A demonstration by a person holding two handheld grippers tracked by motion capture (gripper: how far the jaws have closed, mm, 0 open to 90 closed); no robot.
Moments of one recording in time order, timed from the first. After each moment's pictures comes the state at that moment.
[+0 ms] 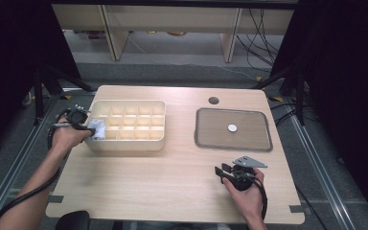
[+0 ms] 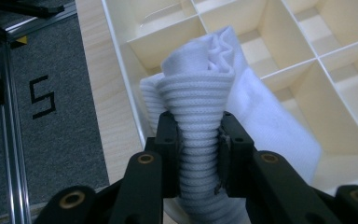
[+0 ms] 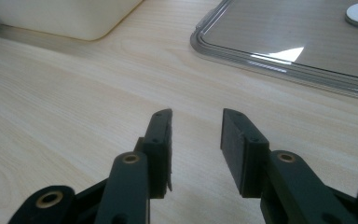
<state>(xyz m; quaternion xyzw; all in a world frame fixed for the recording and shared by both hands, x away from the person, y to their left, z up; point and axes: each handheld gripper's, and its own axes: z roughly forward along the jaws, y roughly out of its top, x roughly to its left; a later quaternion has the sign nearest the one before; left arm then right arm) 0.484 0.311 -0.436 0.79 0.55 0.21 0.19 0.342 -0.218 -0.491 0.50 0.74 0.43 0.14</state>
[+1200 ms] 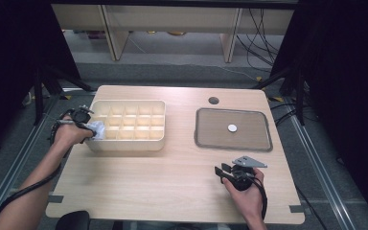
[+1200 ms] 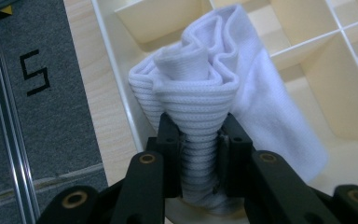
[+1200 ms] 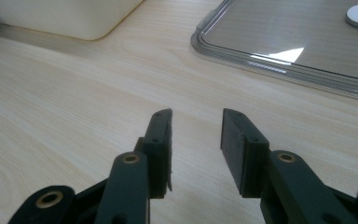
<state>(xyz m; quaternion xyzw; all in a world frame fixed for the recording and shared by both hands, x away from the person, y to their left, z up) 0.495 0.309 -0.445 0.80 0.55 0.18 0.16 0.344 -0.219 -0.492 0.49 0.74 0.43 0.15</state>
